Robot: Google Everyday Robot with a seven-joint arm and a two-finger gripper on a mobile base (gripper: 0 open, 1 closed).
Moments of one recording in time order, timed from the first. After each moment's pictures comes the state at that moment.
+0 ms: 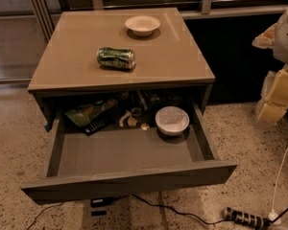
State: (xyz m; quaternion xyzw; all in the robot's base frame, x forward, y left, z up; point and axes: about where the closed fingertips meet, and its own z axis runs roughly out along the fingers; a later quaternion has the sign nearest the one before) arm 0.438 -0.217 0.976 -0.60 0.78 -0.03 0.16
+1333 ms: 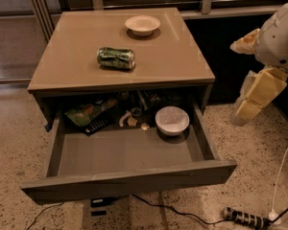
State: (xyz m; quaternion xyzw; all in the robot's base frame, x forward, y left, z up) arm 0.454 -0.182 0.963 -0.61 0.76 0.06 0.23
